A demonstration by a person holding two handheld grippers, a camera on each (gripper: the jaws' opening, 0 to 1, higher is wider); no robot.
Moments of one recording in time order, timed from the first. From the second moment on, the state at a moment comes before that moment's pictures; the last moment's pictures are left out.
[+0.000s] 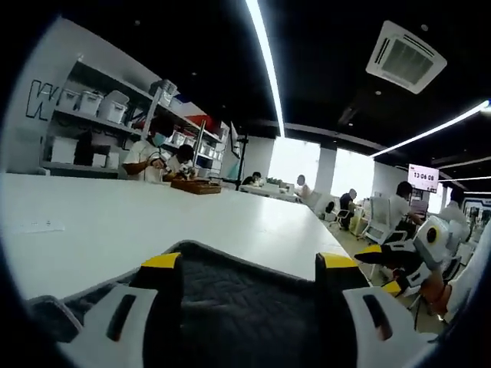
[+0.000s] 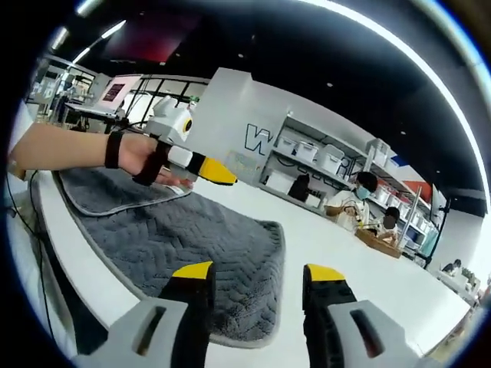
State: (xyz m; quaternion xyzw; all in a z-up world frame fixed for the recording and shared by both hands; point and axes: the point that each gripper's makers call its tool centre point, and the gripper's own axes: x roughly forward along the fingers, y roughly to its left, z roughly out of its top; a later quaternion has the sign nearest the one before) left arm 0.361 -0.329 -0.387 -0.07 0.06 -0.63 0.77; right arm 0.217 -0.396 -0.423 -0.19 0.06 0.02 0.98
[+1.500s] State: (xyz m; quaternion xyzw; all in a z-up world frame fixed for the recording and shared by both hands) left arm 0.282 -0.242 -0.387 -0.02 0.04 -0.63 0.78; right arm 0.228 -0.341 -0.401 -0.16 -0.01 0.10 0.98
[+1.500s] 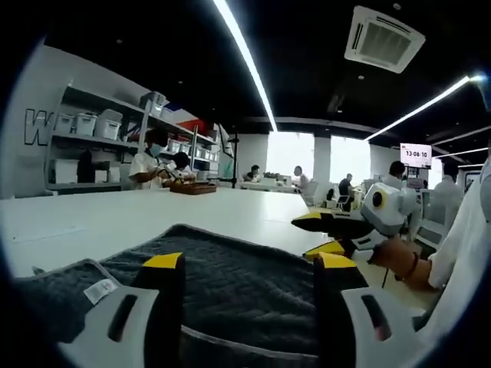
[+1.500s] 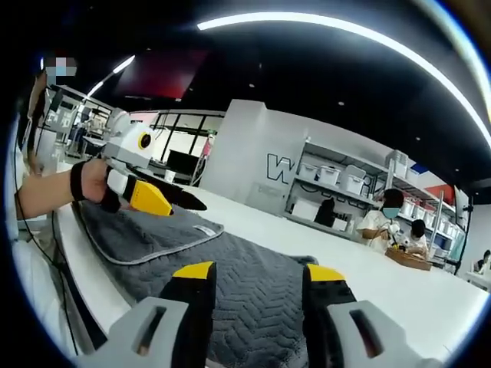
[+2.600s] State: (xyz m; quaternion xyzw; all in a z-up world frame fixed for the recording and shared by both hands) left arm 0.211 -0.192 -0.418 0.06 0.01 -0.60 0.79; right arm 0.229 -0.304 -0.395 -0.13 -0.03 0.16 0.98
